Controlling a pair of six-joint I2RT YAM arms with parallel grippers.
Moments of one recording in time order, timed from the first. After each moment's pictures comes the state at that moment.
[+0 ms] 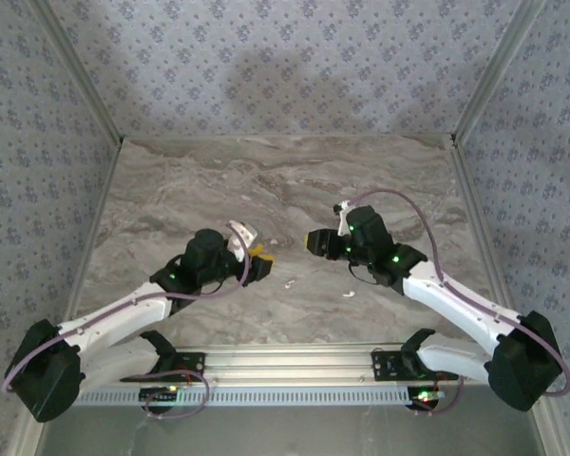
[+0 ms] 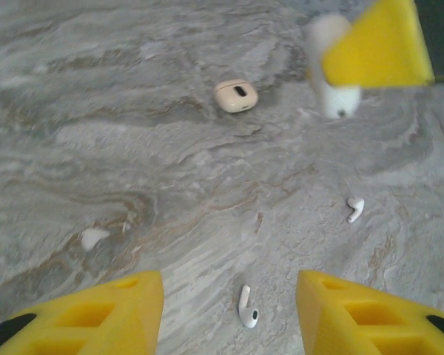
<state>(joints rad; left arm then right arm) -0.75 1.03 0.50 0.10 0.25 -0.10 0.66 1.09 0.72 -0.18 -0.19 0.65</state>
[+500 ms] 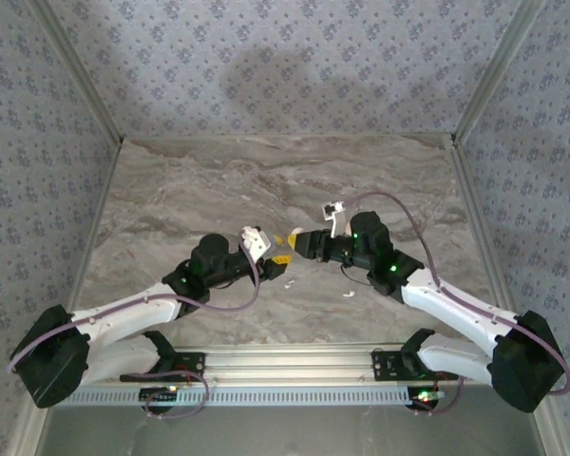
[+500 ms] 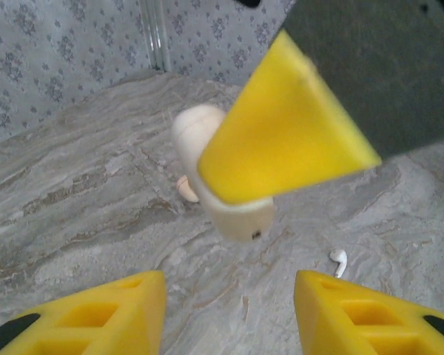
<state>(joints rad) -0.83 1.10 0.48 0.41 0.26 0.06 0.70 1.09 0.64 0.14 -0.38 0.69</state>
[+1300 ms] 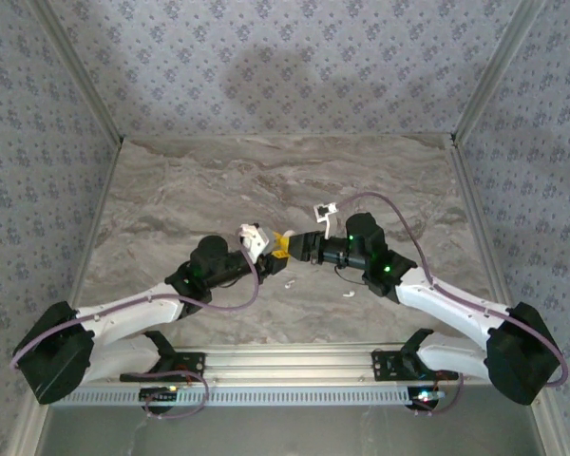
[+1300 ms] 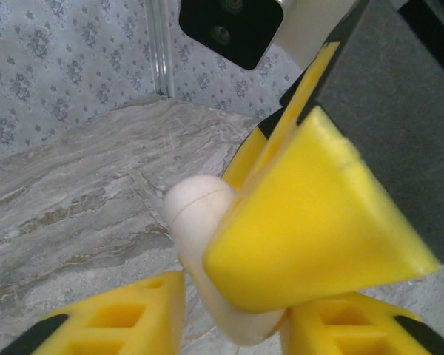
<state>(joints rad) -0.84 1.12 0.47 0.52 0.25 -0.01 0.73 1.13 0.63 0.25 -0.44 0.74</state>
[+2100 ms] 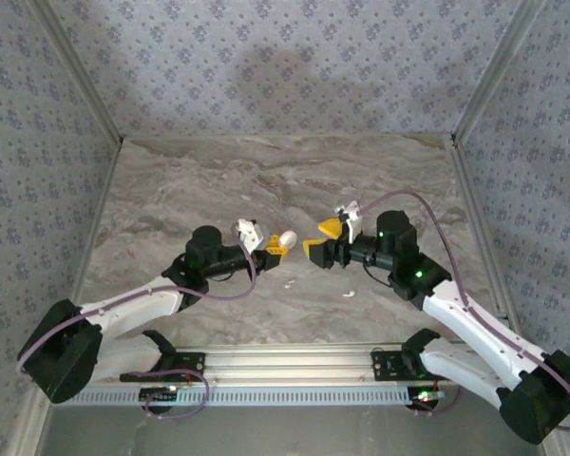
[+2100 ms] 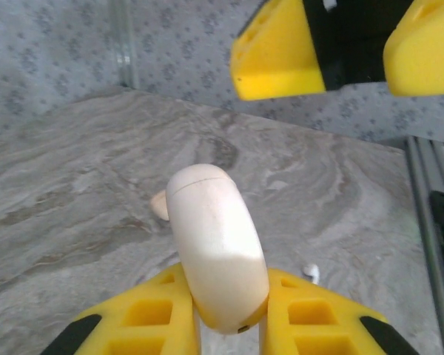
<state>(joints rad) -0.72 1.16 0.48 0.51 0.52 0.02 0.58 0.90 0.68 -0.08 -0.49 0.16</state>
